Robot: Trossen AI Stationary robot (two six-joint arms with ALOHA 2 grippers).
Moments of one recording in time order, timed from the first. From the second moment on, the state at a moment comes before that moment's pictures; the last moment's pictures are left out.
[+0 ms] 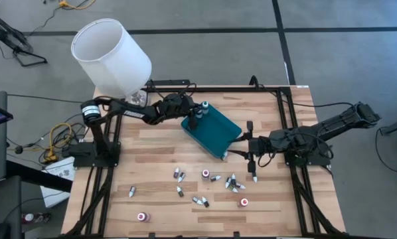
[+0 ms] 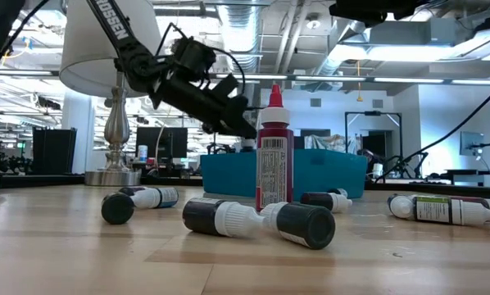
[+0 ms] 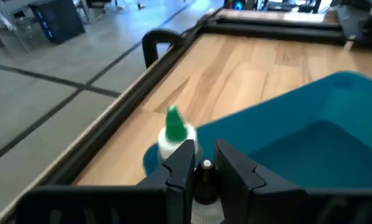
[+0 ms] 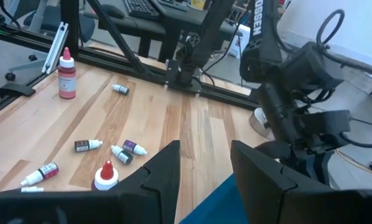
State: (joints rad) left arm 0.42 1.81 0.86 0.63 -0.01 0.08; right arm 0.30 0.99 0.63 0.11 0.32 -0.27
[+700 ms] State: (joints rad) left arm 0.43 1.82 0.86 0.64 -0.02 0.09; right arm 0.30 0.99 0.63 0.11 0.32 -0.26
